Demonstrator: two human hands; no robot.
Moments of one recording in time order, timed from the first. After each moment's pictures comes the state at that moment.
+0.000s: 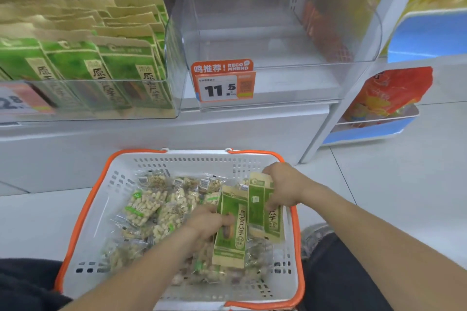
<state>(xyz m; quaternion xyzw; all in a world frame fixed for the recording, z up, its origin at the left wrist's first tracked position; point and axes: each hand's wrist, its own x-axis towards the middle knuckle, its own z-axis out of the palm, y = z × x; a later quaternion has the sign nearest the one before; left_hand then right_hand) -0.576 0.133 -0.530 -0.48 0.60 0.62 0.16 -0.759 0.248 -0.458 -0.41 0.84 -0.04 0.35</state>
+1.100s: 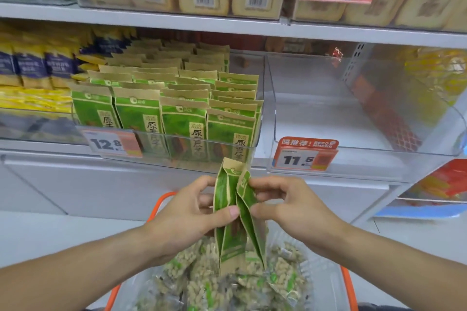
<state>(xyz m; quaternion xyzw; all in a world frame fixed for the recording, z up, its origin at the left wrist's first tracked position) -0.515 0.014 -0.350 -0.31 0.63 0.71 -0.07 -0.679 0.138 -0.346 -0.32 0.75 -0.43 0.39</state>
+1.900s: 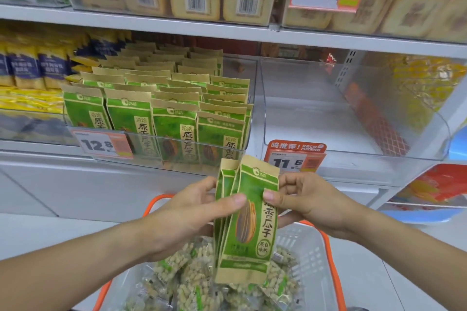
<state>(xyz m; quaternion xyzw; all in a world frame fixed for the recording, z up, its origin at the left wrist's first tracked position) -0.529 0.024 -0.332 -0.24 0.60 0.76 -0.01 -0.725 0.159 -0.328 -0.32 0.65 -0.47 0.51</state>
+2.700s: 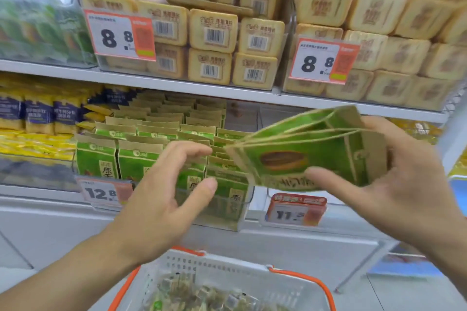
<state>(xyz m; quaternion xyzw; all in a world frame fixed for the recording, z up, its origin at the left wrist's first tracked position) -0.516 -0.025 -0.268 -0.16 0.85 0.33 -0.36 -0.722 0.169 -0.198 -0.57 0.69 -0.40 -0.19</state>
